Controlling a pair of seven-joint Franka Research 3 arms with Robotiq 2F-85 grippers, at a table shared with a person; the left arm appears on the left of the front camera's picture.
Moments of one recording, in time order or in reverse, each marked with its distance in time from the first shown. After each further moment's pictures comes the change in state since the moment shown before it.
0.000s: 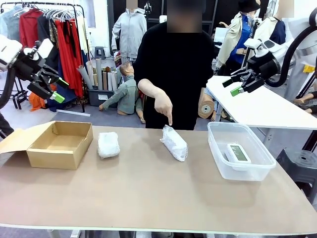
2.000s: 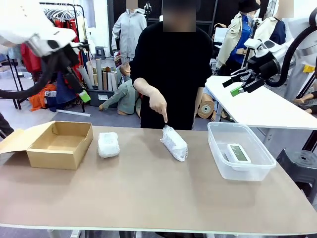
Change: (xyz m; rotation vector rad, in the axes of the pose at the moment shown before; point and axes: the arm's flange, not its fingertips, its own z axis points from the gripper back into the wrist) left arm 0.127 -0.027 -0.063 0.000 0.364 0.329; right arm 0.000 0.000 0.000 0.000 0.000 -0.001
